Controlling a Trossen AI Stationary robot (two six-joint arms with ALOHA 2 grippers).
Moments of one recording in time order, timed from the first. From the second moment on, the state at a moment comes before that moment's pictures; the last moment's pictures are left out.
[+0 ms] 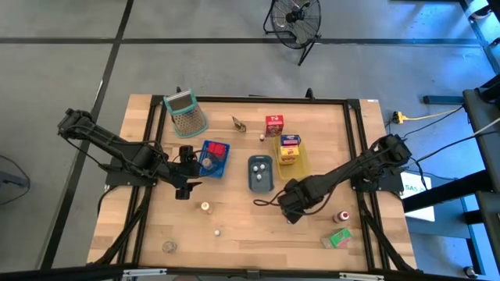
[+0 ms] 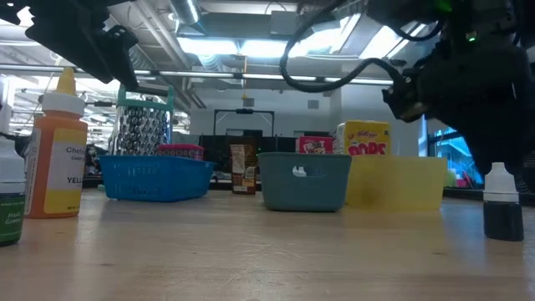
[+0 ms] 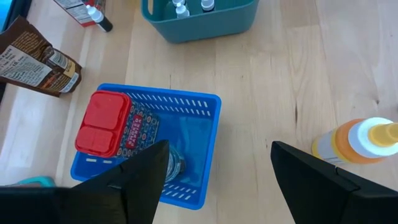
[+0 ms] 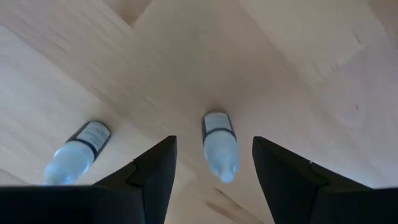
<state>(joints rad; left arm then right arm) -0.40 1.01 0.77 -0.75 -0.41 -0.26 0.43 1.79 1.12 -0.92 -0.08 1.22</state>
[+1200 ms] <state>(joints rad) -0.40 1.01 0.77 -0.75 -0.41 -0.26 0.42 1.79 1.07 -0.87 -0.08 1.16</state>
